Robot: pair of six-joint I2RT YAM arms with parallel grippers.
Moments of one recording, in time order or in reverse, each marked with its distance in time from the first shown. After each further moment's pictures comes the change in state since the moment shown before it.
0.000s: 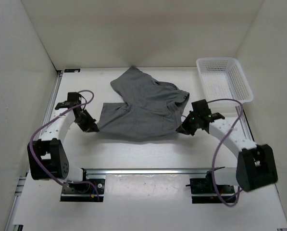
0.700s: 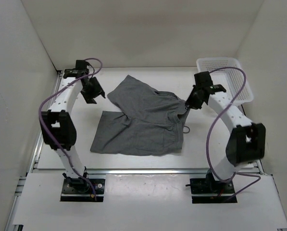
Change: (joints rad) left arm -0.103 0.359 0.578 -0.108 -0.116 0.081; right arm -0.047 0.168 0.420 -0.224 0.273 -0.295
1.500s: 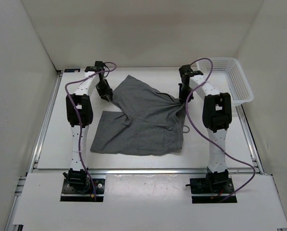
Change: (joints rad) left arm -0.064 0.689 0.617 -0.108 -0.035 0.036; right arm 0.002 0.726 0.637 -0.201 0.082 -0.398
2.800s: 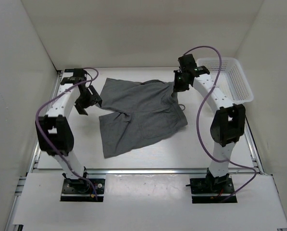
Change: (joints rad) left arm 0.082 -0.708 -0.732 0.074 -0.095 -0.053; right arm 0.088 -0.326 -0.105 0.116 -0.142 0.052
